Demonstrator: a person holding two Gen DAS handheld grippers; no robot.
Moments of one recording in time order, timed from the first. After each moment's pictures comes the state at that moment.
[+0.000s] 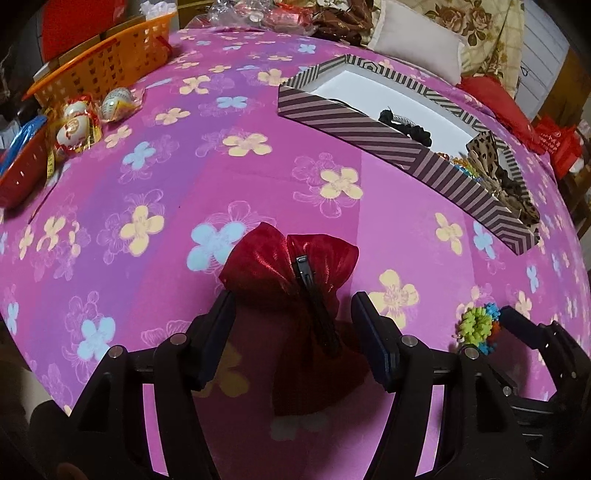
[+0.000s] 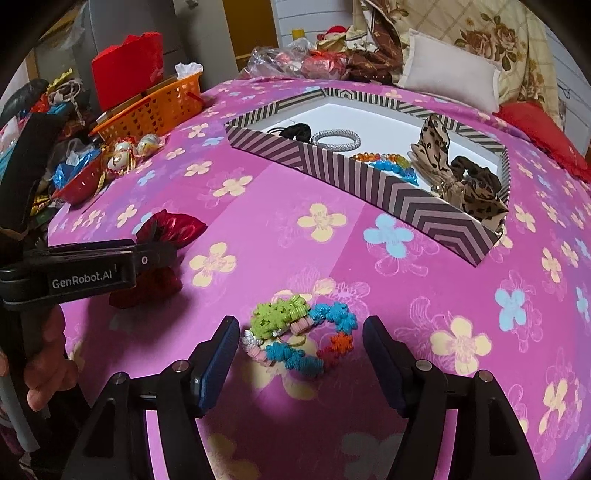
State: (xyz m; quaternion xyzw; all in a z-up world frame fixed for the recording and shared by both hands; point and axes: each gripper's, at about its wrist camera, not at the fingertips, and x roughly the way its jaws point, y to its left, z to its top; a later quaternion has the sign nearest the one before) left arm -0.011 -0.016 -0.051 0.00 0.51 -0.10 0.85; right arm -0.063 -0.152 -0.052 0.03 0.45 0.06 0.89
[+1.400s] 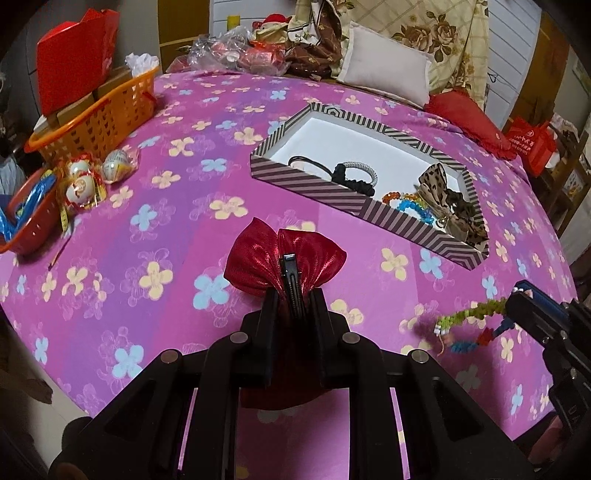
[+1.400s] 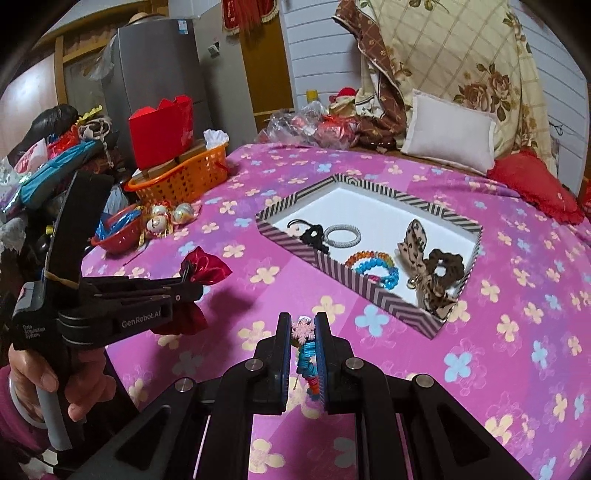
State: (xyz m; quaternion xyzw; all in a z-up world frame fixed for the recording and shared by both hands) left arm -0.029 -0.025 0.014 0.02 0.46 -0.14 0.88; right arm -0.089 -0.160 0.046 0.04 0.36 0.08 0.93
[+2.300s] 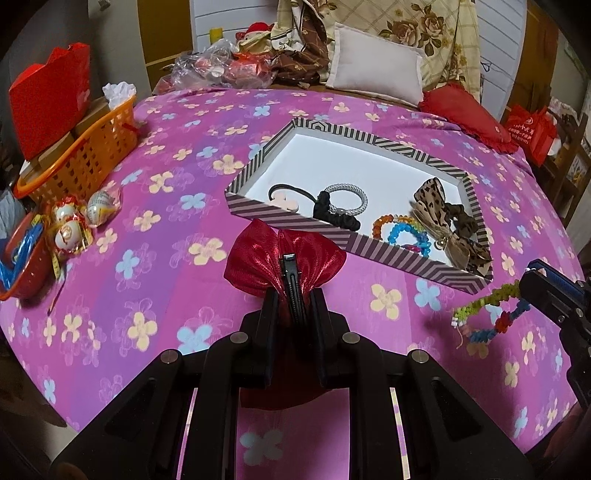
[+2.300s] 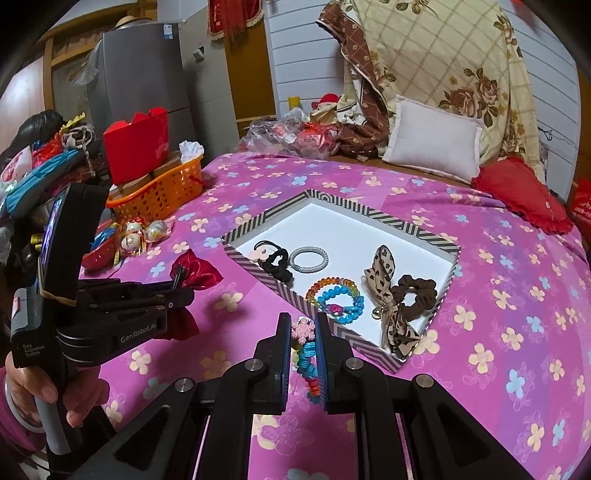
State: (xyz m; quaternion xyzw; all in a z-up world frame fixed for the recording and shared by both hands) left arm 0.002 -0.063 0.024 0.06 0.44 -0.14 0.88; right arm -0.058 -0.192 0.057 0.03 0.35 0.05 0.93
